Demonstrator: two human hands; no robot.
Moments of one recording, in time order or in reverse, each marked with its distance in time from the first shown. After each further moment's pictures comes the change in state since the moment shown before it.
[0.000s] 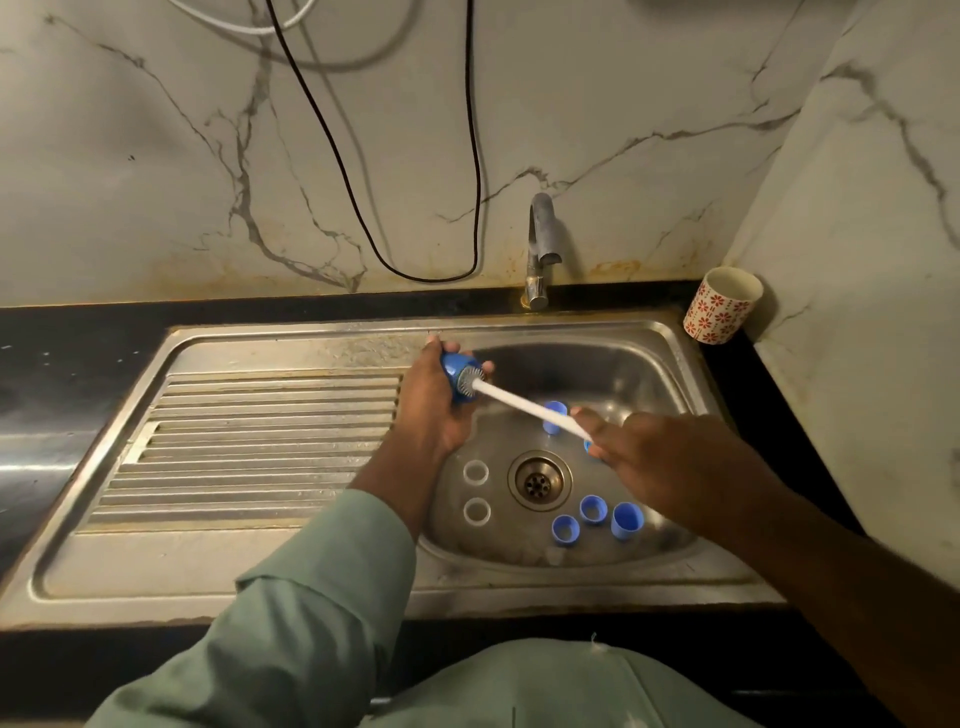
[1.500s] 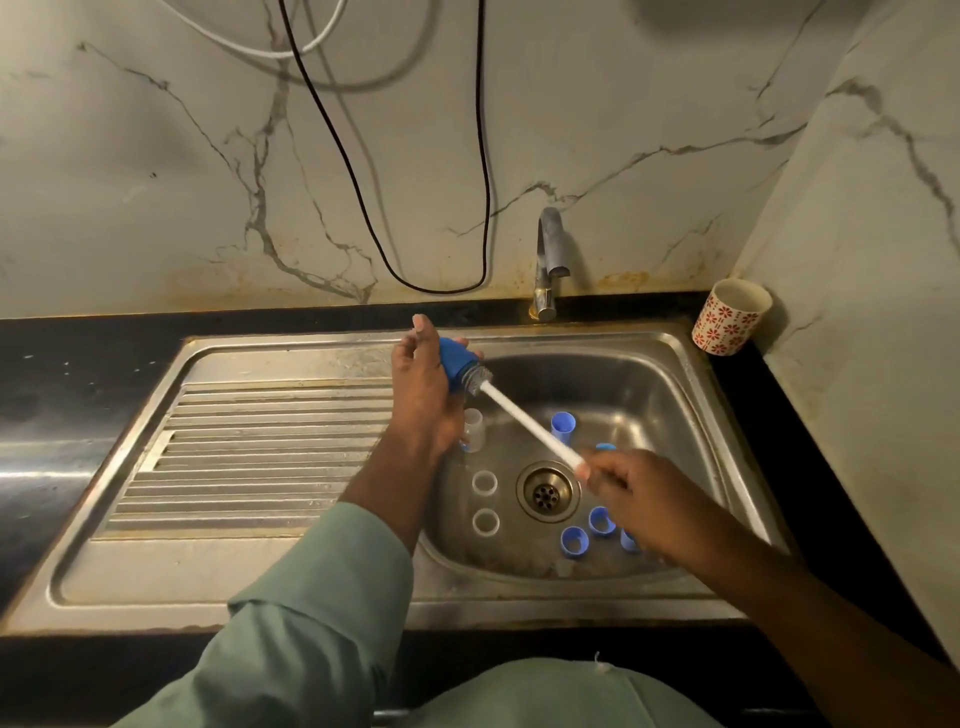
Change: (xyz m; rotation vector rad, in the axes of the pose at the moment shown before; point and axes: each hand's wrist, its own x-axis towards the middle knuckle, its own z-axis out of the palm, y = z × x) left_hand -0.002 0.021 0.000 -0.047 -0.035 0.184; right_hand -0.005 -0.043 0.002 0.973 -0.160 0.374
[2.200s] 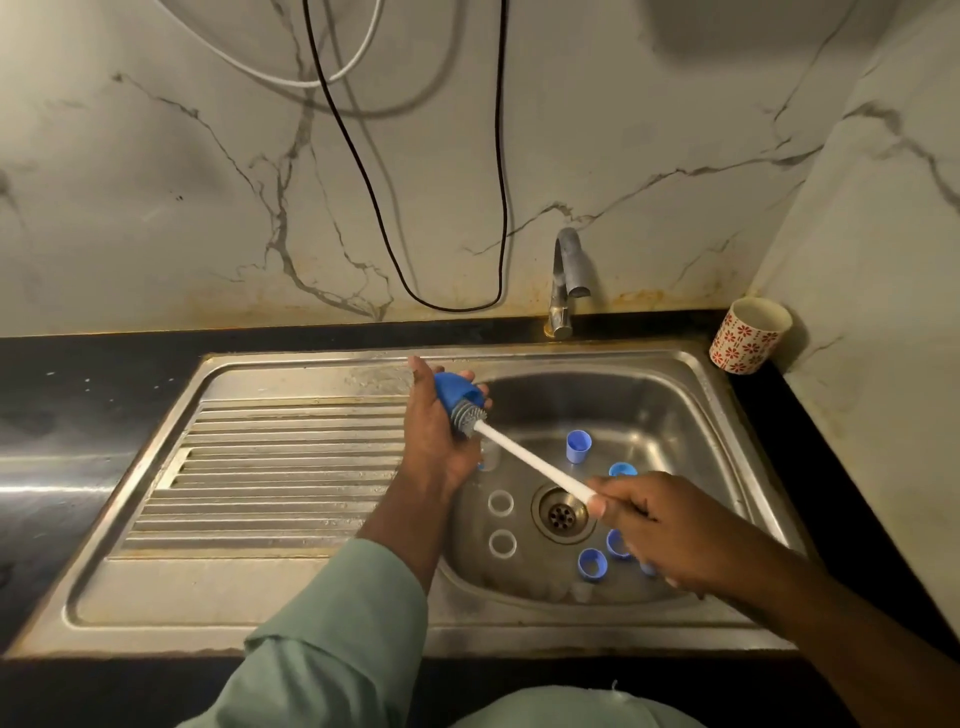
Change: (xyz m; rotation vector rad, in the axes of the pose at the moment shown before) left_hand -0.003 -0.003 -0.018 -0.144 -0.034 -0.060; right_hand 0.002 -0.007 0.002 -0.009 -0.104 -0.019
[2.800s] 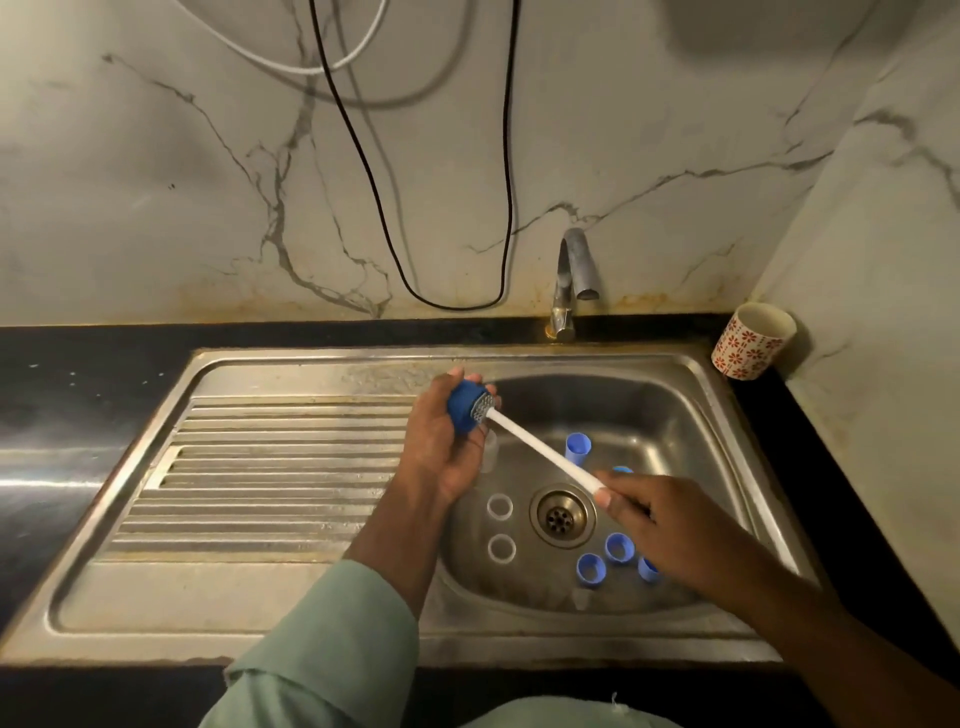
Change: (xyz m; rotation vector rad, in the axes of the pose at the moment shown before) left_hand -0.001 0.005 -0.010 0.015 -0.137 -0.081; right_hand 0.015 0.011 0.007 -0.154 0.180 -0.073
